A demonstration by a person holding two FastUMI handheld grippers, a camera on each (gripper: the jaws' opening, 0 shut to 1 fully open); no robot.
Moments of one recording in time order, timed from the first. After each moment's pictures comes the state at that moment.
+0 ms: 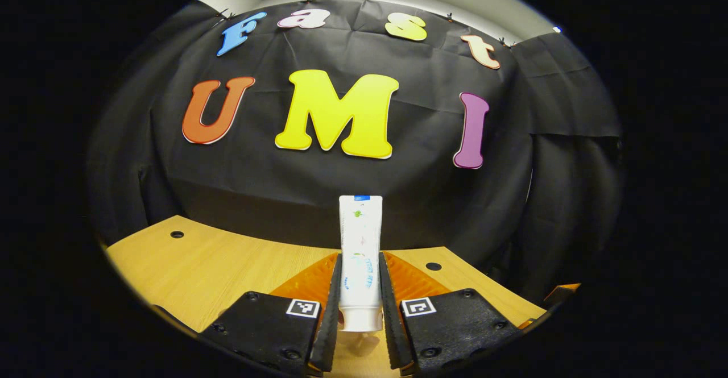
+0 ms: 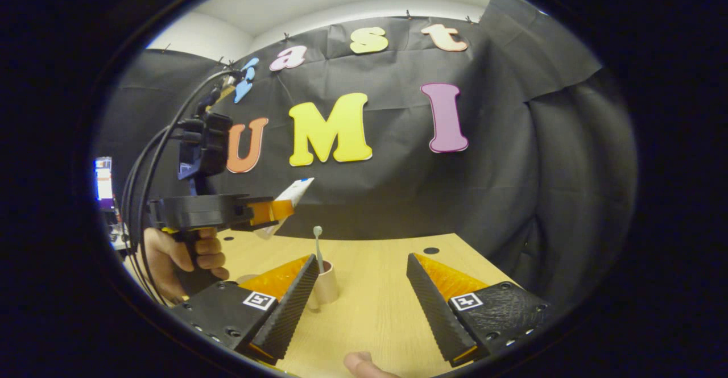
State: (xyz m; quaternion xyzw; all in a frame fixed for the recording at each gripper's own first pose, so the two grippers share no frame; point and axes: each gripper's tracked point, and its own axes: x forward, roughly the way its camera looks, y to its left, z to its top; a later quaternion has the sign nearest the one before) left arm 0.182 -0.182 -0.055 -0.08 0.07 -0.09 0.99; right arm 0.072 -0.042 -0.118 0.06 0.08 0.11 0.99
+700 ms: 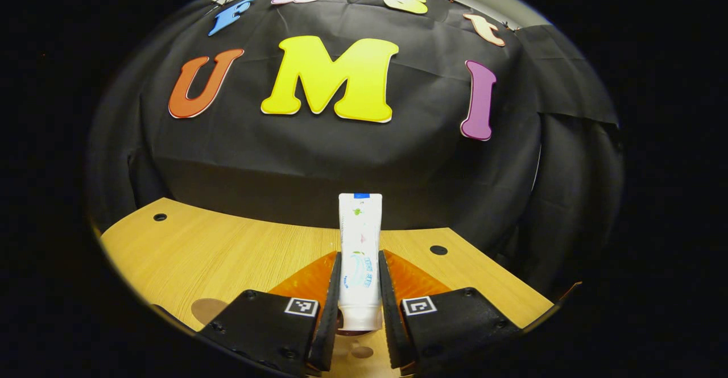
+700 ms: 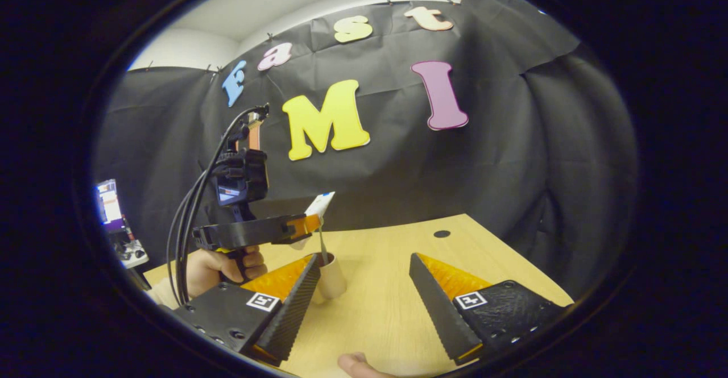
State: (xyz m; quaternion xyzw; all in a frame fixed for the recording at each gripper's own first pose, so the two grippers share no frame) left arm 0.210 -0.203 -0.106 -0.08 0.12 -0.10 0.98; right arm 0.085 -0.047 -0.140 0.11 0.11 0.13 0.98
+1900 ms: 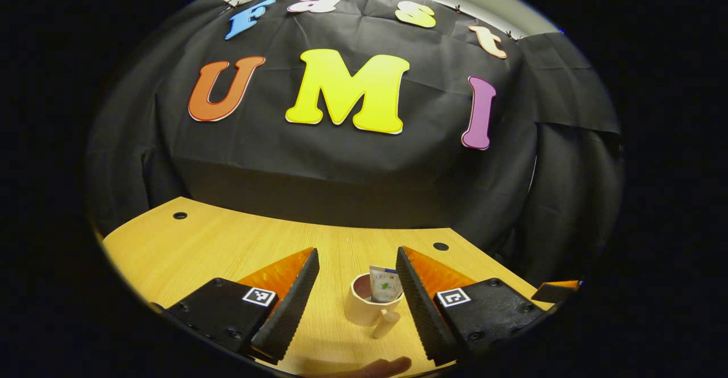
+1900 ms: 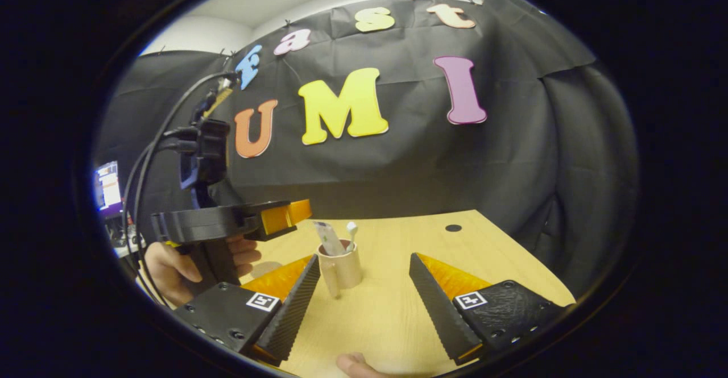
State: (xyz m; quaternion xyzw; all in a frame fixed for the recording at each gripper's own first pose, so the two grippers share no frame) left arm 0.143 -0.148 -0.088 -0.09 0.10 -0.09 0.99; right arm 0.078 0.001 -0.154 0.05 0.14 0.14 0.98
